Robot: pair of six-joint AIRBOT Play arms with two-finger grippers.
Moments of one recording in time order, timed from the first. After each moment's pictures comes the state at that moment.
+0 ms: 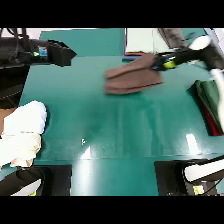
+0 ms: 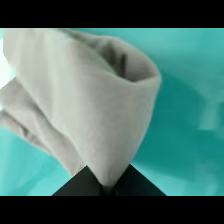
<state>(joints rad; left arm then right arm) -0.43 -1.07 1.50 1.25 -0.96 -1.52 -0.13 -1.60 1.66 -1.04 1.20 1.33</state>
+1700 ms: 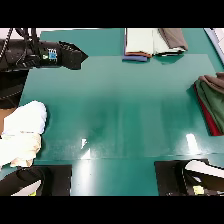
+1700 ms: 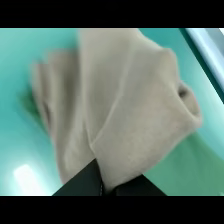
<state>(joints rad) -0.48 -1.07 1.50 1.20 -0.94 -1.51 -0.91 -1.28 1.57 -1.32 1.32 1.31</state>
